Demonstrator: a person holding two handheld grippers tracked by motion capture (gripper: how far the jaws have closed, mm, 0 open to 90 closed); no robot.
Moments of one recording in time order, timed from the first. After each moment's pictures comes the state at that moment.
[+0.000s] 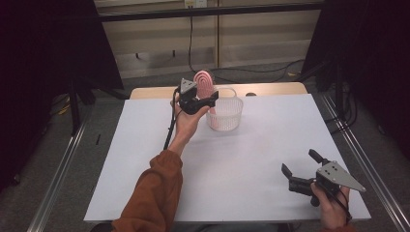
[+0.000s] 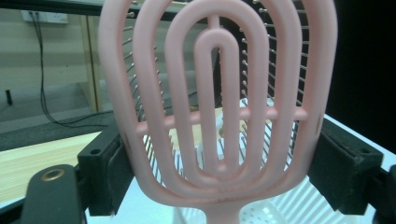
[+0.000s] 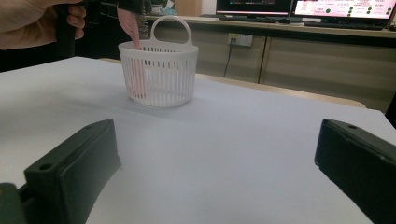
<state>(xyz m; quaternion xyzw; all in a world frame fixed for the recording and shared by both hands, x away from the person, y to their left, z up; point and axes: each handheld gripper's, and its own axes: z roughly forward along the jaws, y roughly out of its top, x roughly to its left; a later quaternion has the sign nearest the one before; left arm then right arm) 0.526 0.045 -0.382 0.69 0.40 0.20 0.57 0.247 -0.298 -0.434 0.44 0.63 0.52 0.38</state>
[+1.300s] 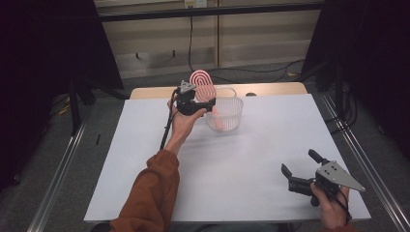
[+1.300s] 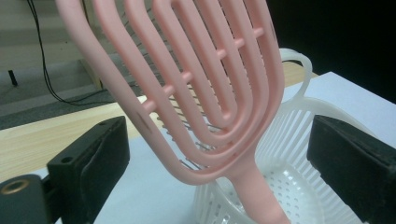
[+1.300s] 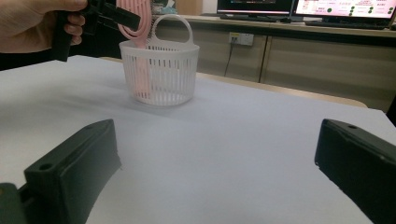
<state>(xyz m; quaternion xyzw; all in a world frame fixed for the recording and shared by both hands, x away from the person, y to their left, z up) 0.534 0.054 -0.394 0.74 0.39 0.19 0.52 0.247 -0.298 -0.435 0.44 0.63 0.52 0.38</state>
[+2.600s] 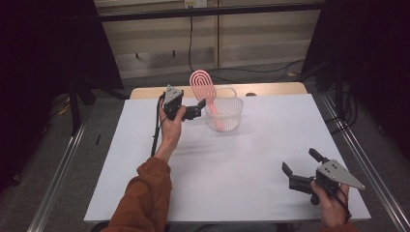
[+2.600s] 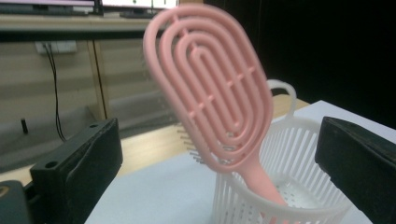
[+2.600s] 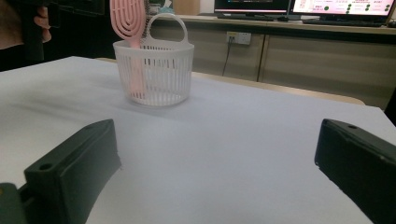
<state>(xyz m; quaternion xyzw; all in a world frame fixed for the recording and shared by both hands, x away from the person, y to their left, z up) 0.508 0.093 -0.389 0.69 0.34 0.25 0.59 0.252 -0.301 -0.437 0.45 0.63 0.52 0.38</state>
